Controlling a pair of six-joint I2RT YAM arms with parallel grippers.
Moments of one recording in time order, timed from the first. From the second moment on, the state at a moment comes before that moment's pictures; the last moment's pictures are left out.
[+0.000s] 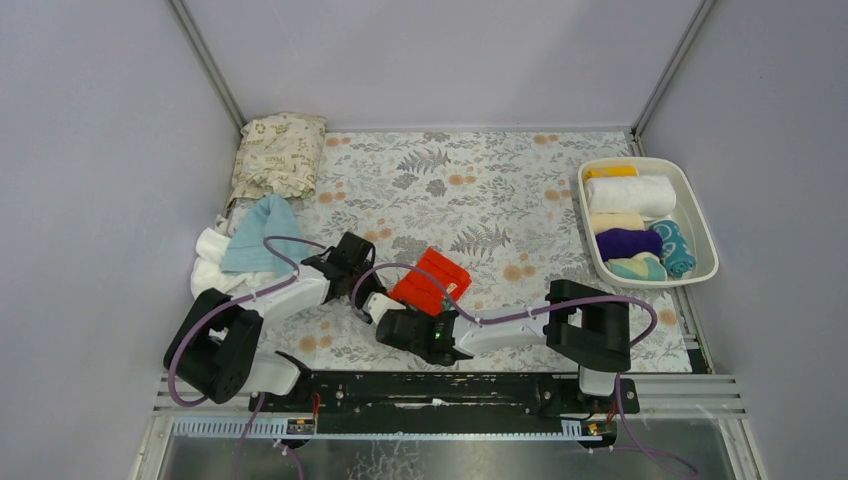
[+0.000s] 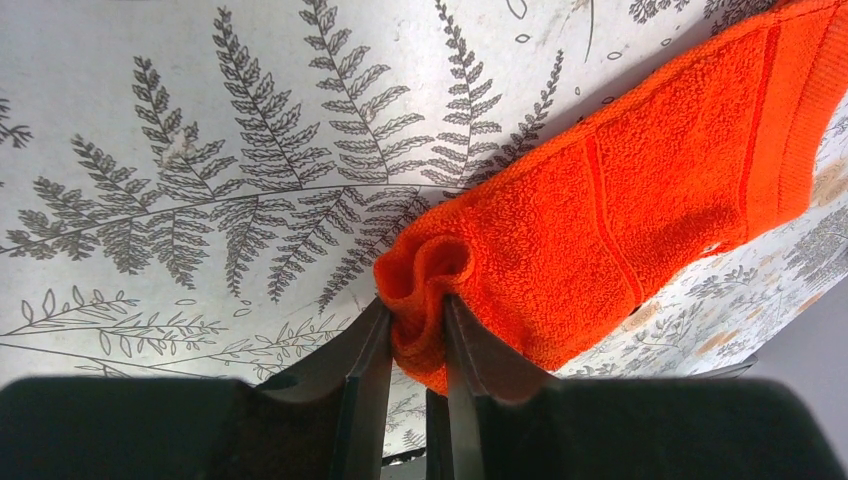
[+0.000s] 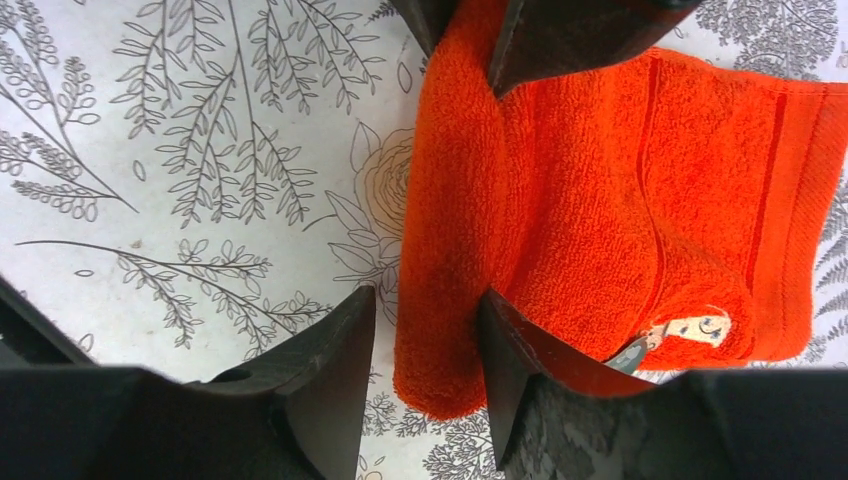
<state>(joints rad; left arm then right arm) -0.49 1.37 0.61 -0.36 0.18 -1.04 1.38 1.81 1.02 -0.21 0.46 0.10</state>
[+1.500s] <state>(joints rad) -0.50 1.17 0.52 -0.35 0.18 -1.11 0.79 2.03 0.50 1.15 -0.78 1.10</state>
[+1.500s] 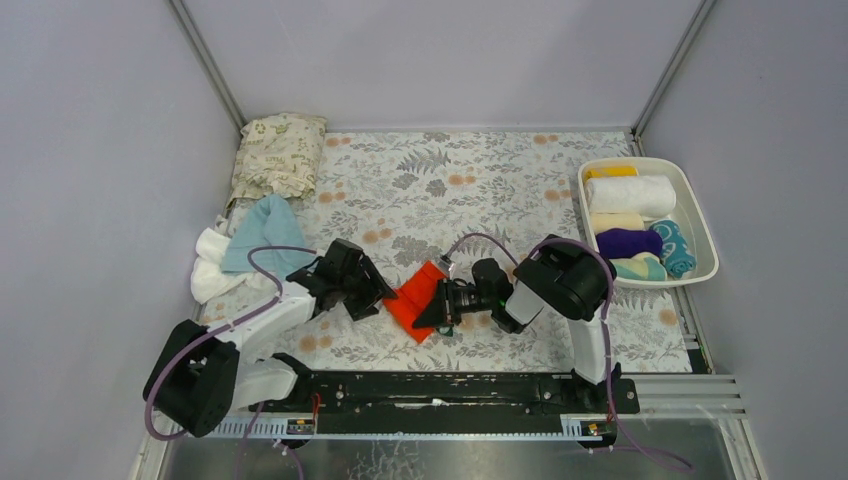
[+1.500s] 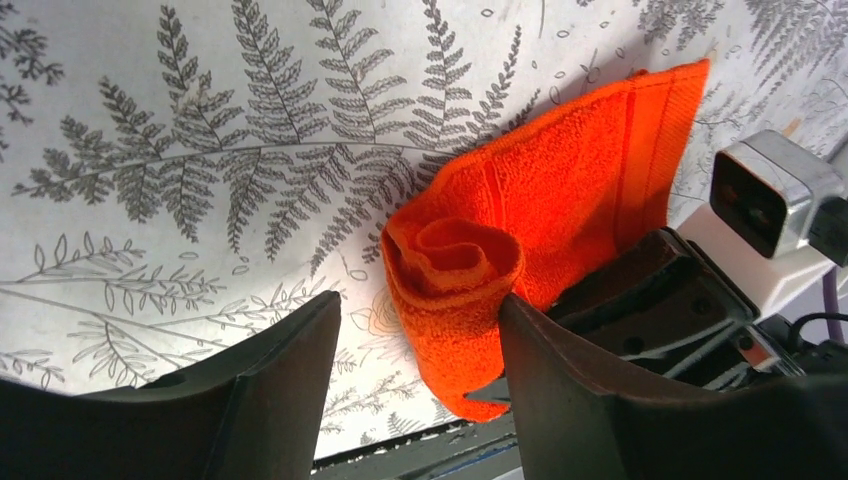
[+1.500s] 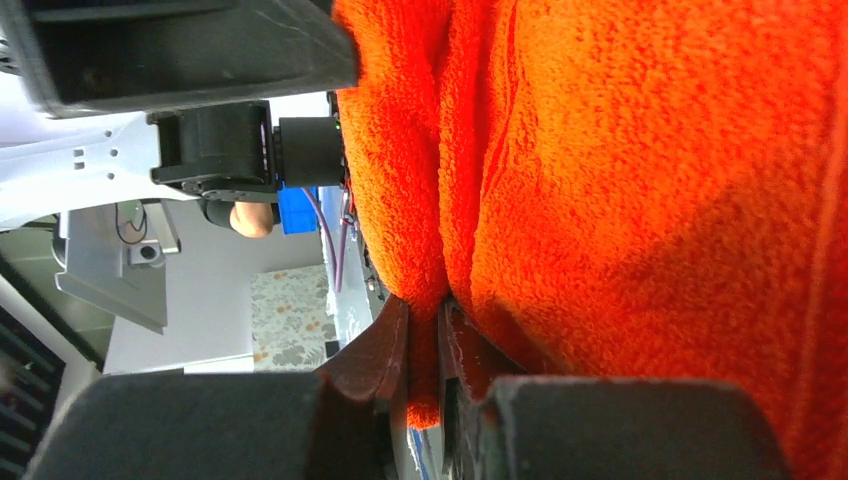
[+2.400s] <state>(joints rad) -0.50 1.35 0.54 -0.22 0.19 -1.11 0.82 1.50 0.67 0.18 -0.45 0.59</state>
